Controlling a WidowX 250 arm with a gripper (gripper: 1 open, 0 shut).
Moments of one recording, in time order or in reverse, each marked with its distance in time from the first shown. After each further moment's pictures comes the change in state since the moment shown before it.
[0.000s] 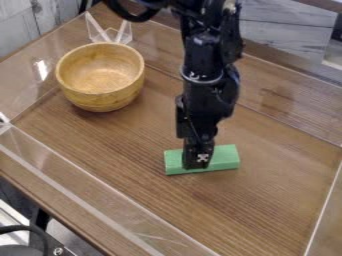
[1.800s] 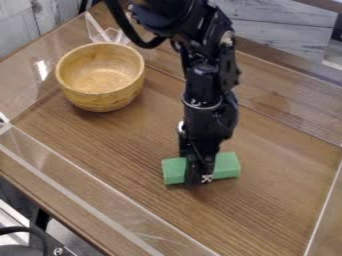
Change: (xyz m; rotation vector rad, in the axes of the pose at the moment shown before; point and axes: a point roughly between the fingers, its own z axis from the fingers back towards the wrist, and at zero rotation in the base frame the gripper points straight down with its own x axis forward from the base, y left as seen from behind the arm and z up) arm -0.004 -0.004 -0.031 -0.091 0.018 0.069
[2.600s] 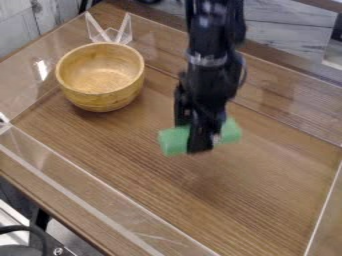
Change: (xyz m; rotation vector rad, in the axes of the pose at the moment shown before) arm -0.008 0.005 0.058 -0.019 0.040 0.229
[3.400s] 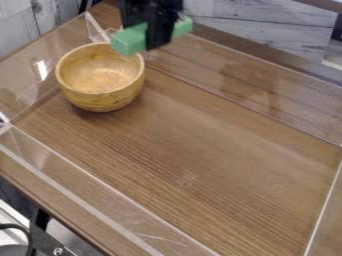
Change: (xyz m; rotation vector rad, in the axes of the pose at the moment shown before) arm -0.044 0.086 0.084 0.038 -0.060 0.421
